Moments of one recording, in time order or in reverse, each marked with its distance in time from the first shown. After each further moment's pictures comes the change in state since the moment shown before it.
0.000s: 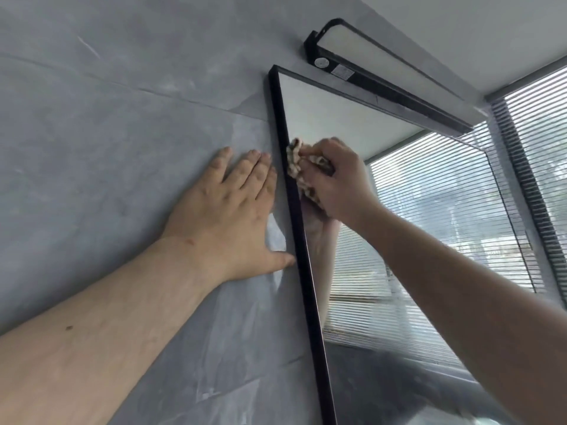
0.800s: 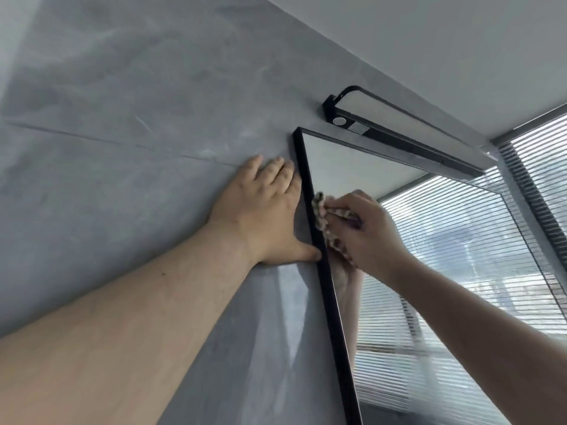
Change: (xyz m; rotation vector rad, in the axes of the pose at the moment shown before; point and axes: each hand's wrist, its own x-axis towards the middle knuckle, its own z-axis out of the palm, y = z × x) left_hand 0.066 -0.041 -0.011 -0.092 0.095 -0.037; right_hand 0.004 -0.001 -0.003 -0.024 -0.034 -0.043
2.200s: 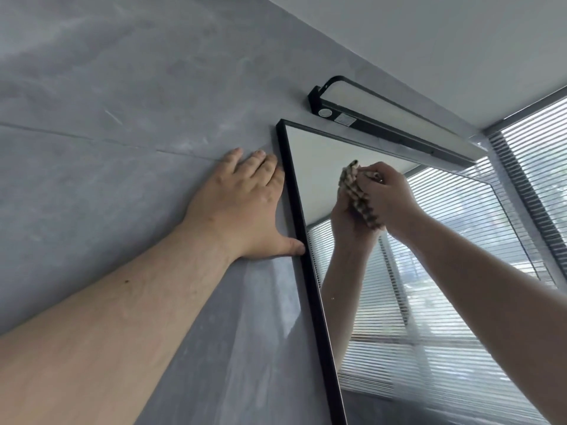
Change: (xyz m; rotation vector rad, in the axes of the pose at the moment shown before) left_hand -0.001 0.001 0.001 0.025 0.022 -0.015; right_hand 0.051 0.067 -0.029 0.230 0.173 0.416
